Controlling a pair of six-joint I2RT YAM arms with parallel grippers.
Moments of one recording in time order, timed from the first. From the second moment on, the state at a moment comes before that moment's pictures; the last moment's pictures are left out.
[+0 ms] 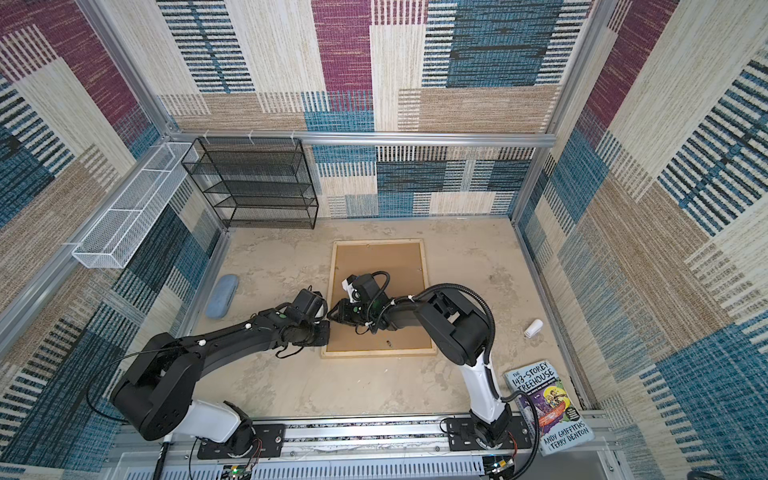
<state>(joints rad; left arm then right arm) -0.59 1.49 0.74 -0.40 0.03 -0.52 0.76 2.06 1.11 0.28 -0.51 0.88</state>
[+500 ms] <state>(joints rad) -0.59 1.49 0.73 -0.39 0.03 -0.52 0.76 2.05 1.14 0.19 -0.51 0.90</state>
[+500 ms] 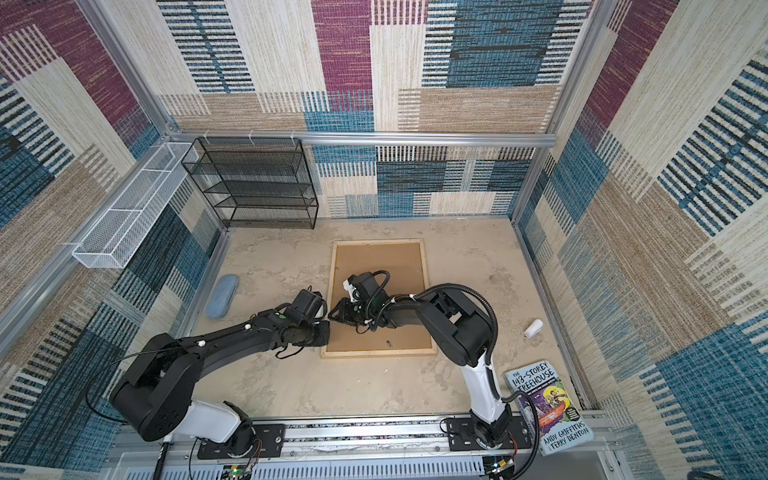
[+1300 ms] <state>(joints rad) -0.59 1.48 0.72 -0.38 0.03 -0.52 0.75 2.07 1.21 0.07 -0.55 0.86</state>
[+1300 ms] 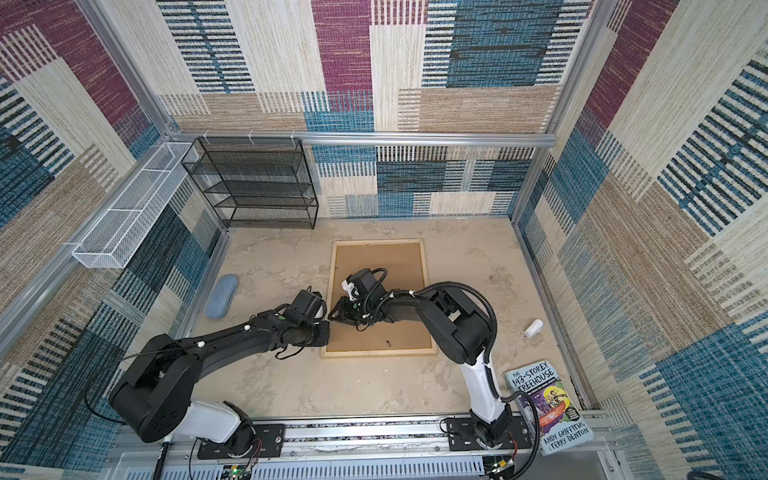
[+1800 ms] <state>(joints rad) -0.59 1.48 0.73 -0.38 0.03 -0.52 0.73 2.13 1.29 0.06 -0.57 0.73</state>
